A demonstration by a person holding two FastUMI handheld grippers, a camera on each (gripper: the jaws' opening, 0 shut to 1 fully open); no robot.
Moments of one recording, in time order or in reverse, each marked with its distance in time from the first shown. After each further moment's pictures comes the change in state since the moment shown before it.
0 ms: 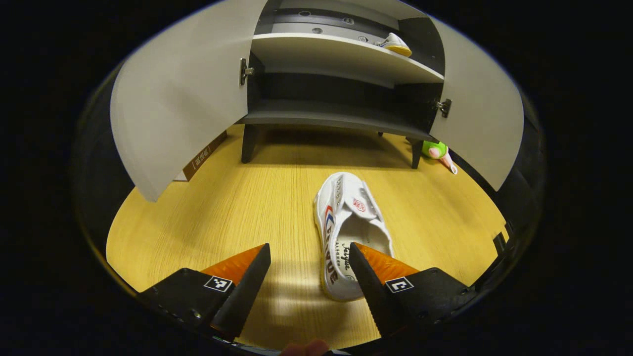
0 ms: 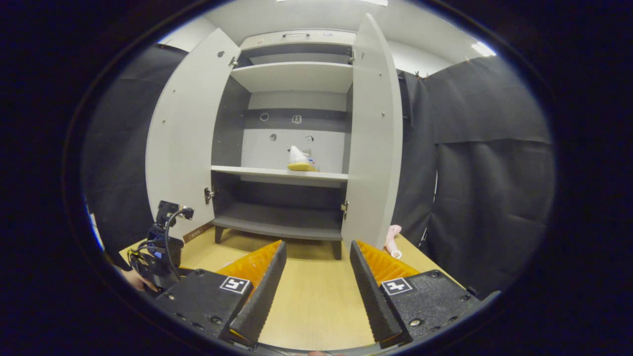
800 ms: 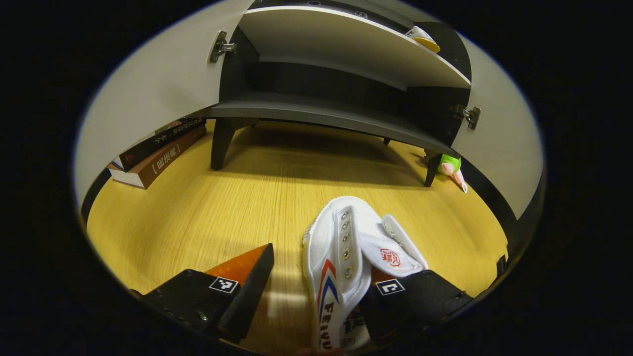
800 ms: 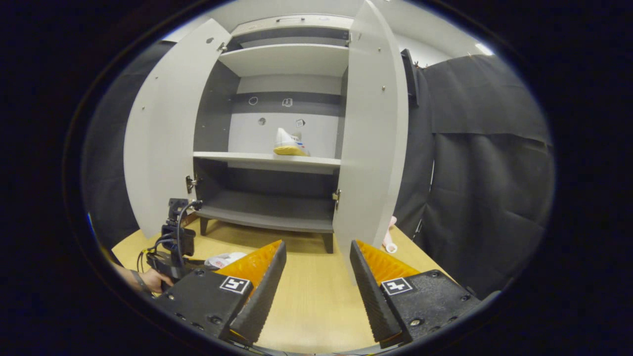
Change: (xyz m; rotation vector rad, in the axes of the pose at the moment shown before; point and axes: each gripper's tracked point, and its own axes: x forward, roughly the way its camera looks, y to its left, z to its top) left arm 0.091 -0.015 0.037 -0.061 -0.053 -0.057; right arm 0.045 -0.014 -0.011 -0.022 0.084 -0.039
